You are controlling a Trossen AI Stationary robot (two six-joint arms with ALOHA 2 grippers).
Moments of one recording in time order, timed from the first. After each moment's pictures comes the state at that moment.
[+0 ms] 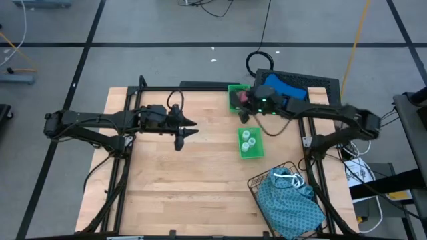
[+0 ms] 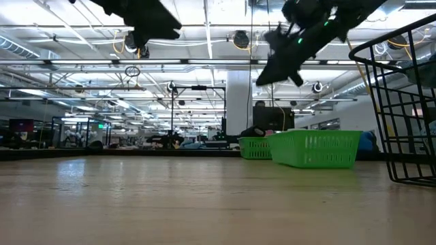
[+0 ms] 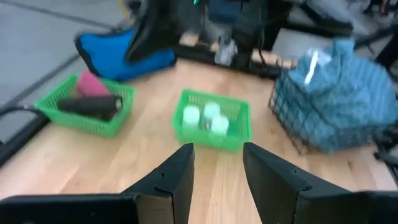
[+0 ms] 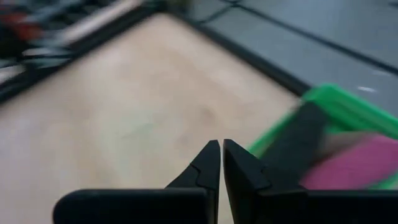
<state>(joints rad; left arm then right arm) 0.07 1.11 0.87 -0.14 -0.05 -0.18 -0.42 1.35 0.88 -0.07 0.06 0.30</state>
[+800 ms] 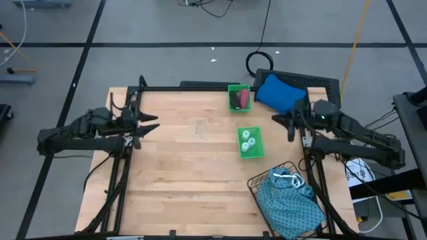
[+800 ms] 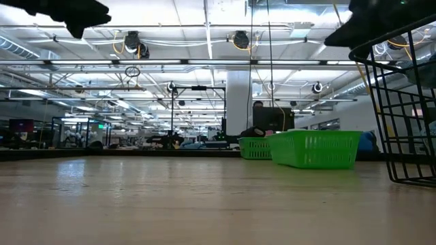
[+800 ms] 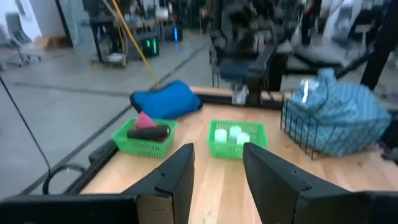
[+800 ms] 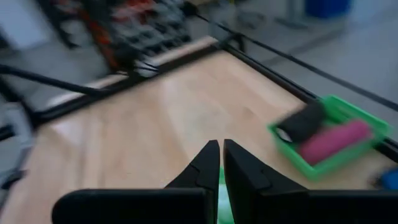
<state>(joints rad) 0.10 0.36 0.59 -0.36 -0.10 -0.01 -0.38 0.49 0.63 -0.44 -0.10 0.24</state>
